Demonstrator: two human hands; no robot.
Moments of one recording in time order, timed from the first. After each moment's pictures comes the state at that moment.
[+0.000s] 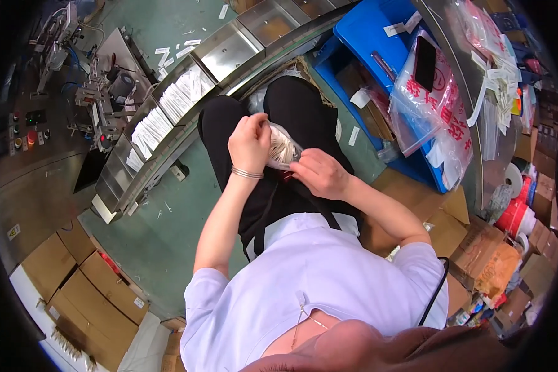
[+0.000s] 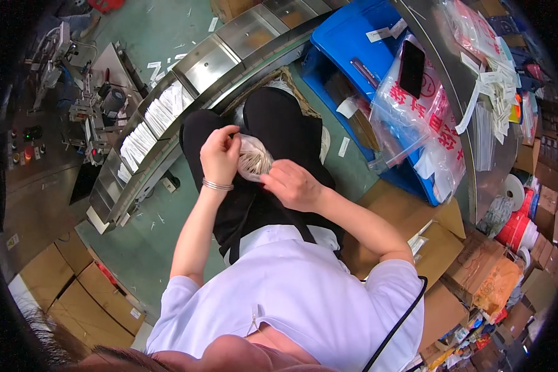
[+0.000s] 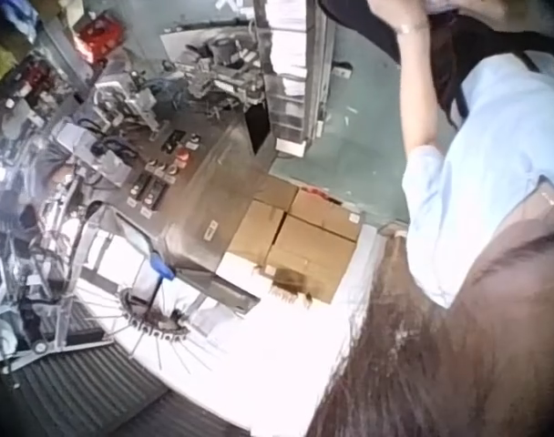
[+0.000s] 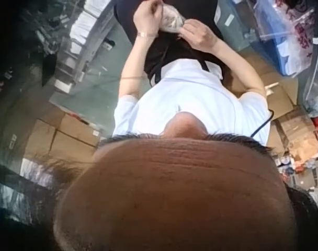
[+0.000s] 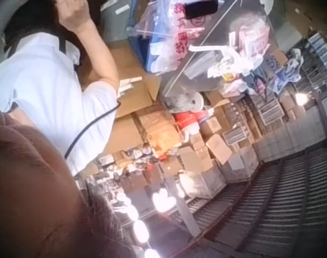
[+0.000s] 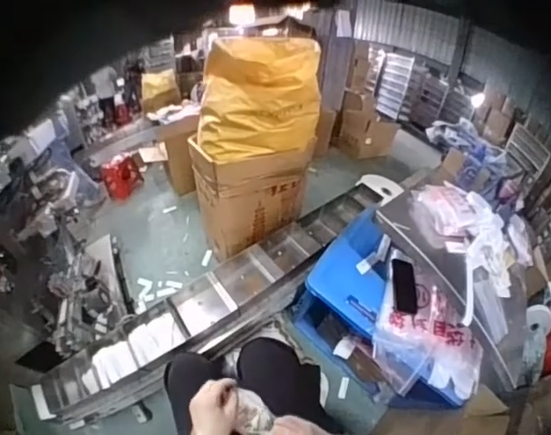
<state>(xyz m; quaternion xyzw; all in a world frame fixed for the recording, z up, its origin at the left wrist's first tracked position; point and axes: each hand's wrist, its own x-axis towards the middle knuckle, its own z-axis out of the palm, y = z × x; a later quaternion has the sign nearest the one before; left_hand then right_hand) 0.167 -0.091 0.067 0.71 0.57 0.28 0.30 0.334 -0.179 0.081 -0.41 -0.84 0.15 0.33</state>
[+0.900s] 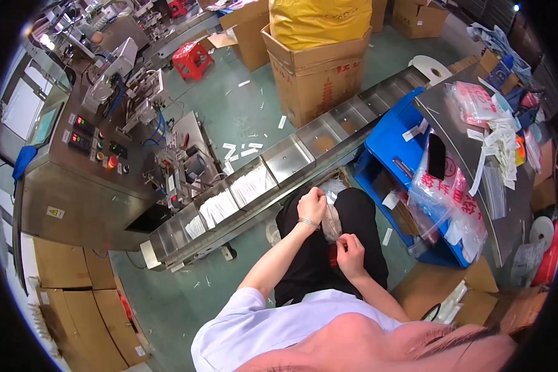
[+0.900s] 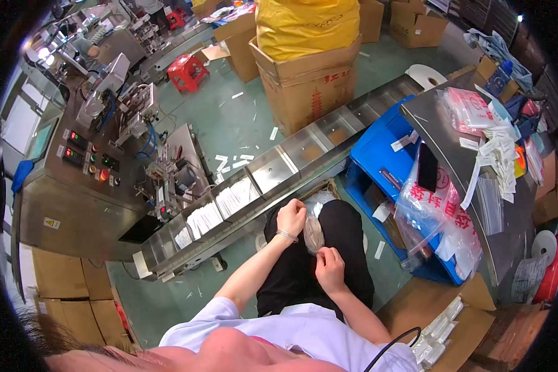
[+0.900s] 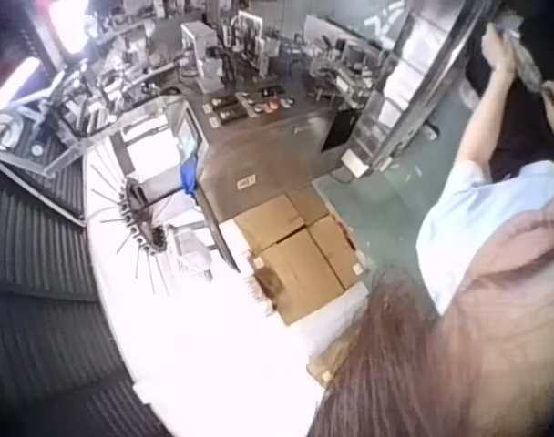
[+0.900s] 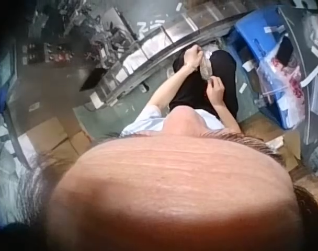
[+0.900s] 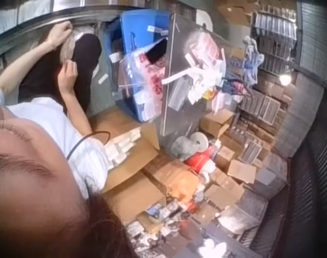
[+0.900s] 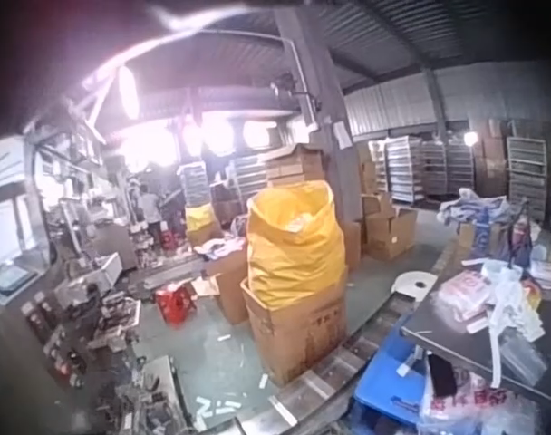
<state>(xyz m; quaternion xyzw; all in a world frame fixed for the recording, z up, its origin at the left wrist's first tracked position) 0.207 -0.041 0.034 0.66 0.61 0.29 0.32 0.294 -0.199 0.046 -0.65 -0.57 0.16 0.47</state>
